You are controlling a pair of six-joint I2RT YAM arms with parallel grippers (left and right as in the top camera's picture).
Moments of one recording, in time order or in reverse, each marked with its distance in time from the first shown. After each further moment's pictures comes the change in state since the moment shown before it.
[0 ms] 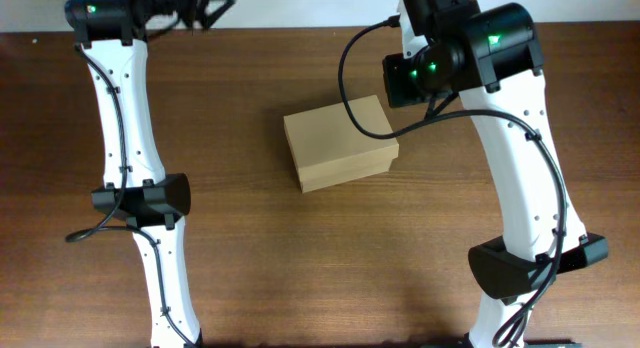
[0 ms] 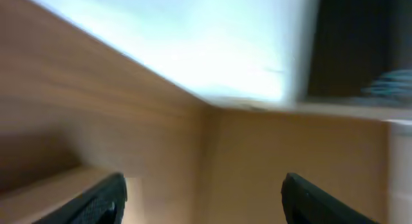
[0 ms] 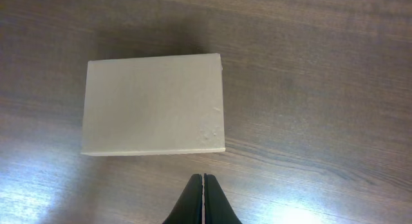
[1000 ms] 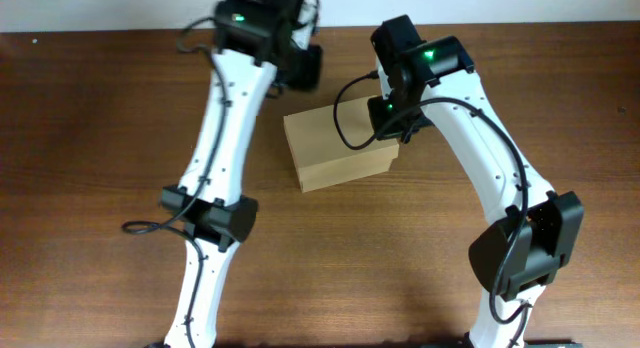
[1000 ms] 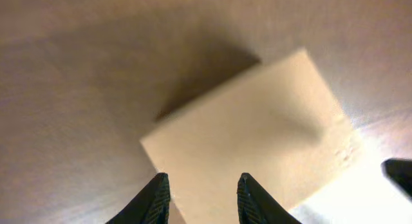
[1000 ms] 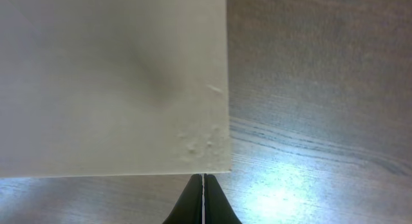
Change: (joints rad) left arm -0.453 -0.093 -0.184 -0.449 -0.739 0.707; right arm -0.027 0.011 -0.539 0.277 -0.024 -0.019
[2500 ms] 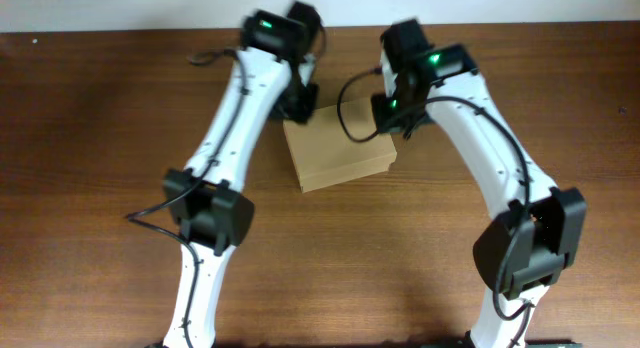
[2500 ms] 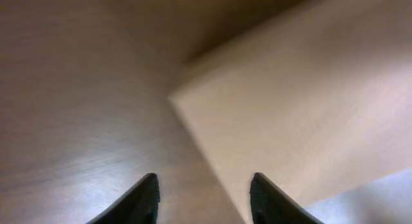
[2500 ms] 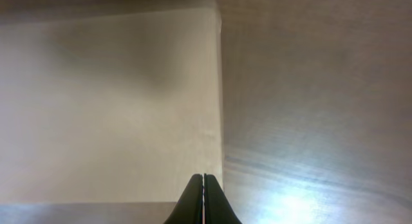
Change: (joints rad) left arm 0.018 -0.054 -0.325 0.003 -0.074 0.003; right arm -0.039 -0.006 -0.026 0.122 -0.039 -0.015
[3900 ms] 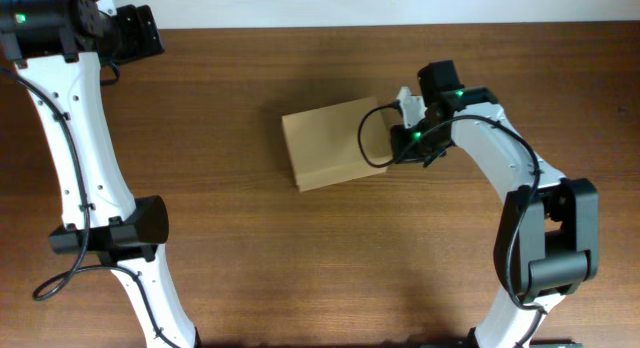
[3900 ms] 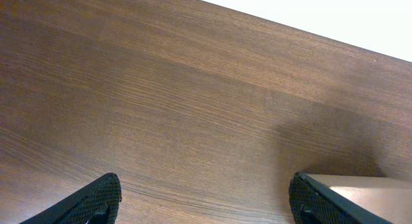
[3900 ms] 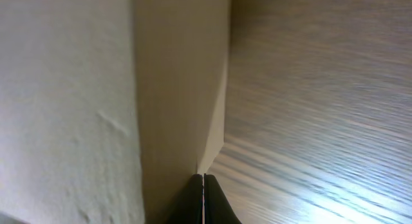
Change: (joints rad) left arm 0.497 -0.175 0.286 0.014 -0.029 0.004; right arm -0.133 -0.050 -0.481 0.344 -0.319 -0.125
